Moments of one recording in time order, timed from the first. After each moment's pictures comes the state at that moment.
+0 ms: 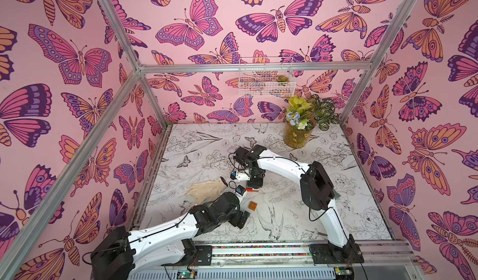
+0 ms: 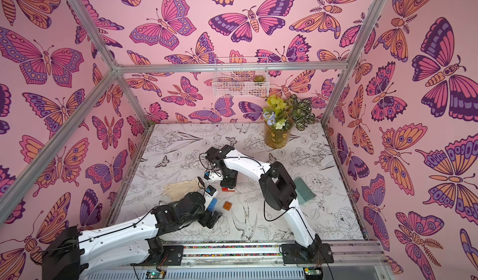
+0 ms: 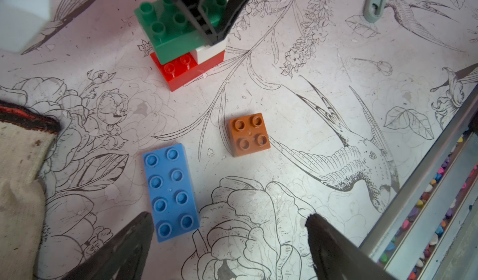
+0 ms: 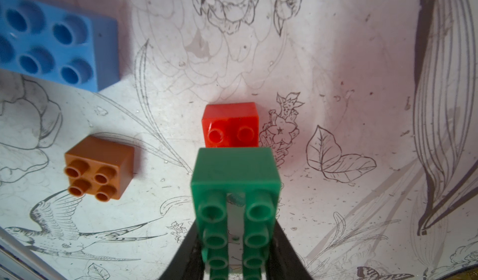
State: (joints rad) left arm -0.96 1.00 0.44 -0.29 -0.07 -0.31; right arm 0.87 2.23 1.90 -1.25 0.05 -0.58
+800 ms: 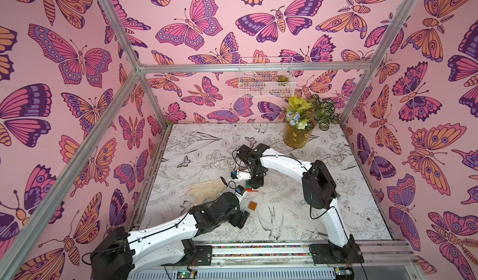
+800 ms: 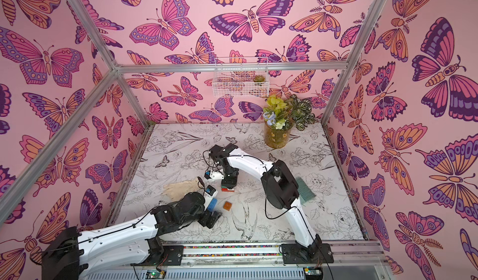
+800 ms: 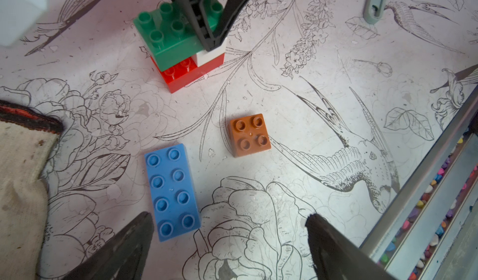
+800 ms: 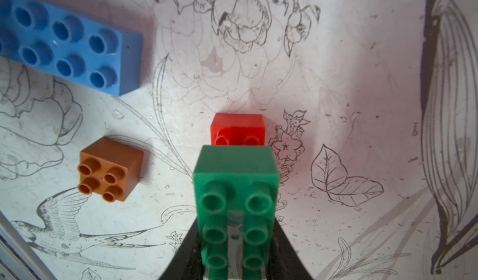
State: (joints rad) left arm -0.96 1.00 0.44 -0.29 -0.08 -0.31; right arm 0.84 2.21 1.84 -1.18 -0.05 -0.65
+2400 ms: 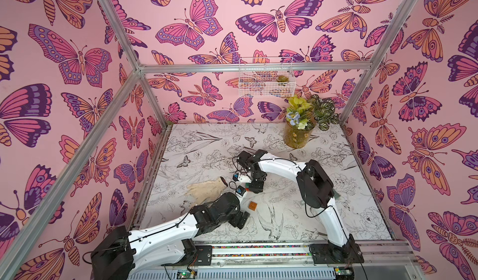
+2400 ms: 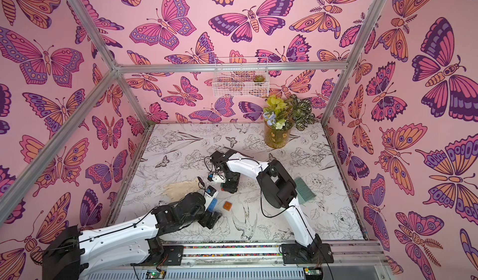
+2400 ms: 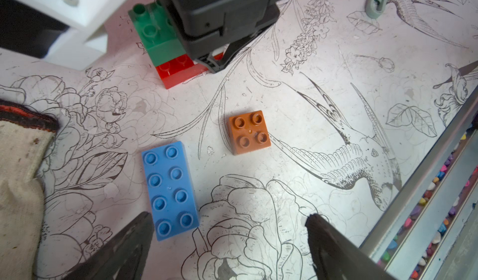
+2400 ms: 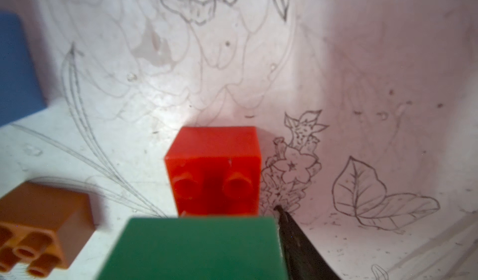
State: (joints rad) left arm -0.97 1.00 0.44 -0.29 -0.08 -0.30; right arm 0.83 2.24 1.77 -1.10 0.03 -0.54
